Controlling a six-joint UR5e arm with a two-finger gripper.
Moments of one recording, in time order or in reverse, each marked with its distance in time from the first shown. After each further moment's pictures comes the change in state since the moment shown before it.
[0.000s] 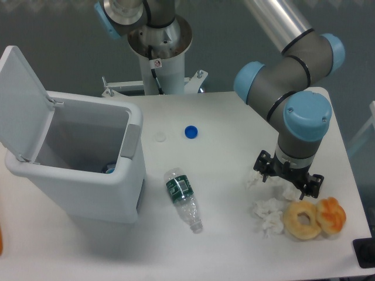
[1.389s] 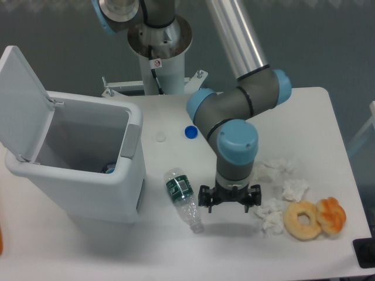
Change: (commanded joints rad) arm -0.190 -0.029 -0.224 0.267 -0.078 -0.890
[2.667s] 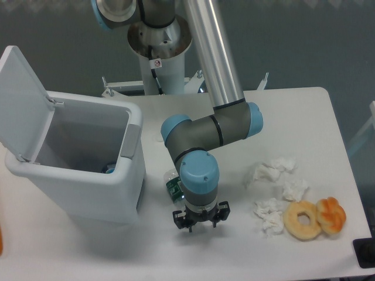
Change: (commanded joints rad) arm -0.068 -0.095 0.040 0.060 0.060 -0.135
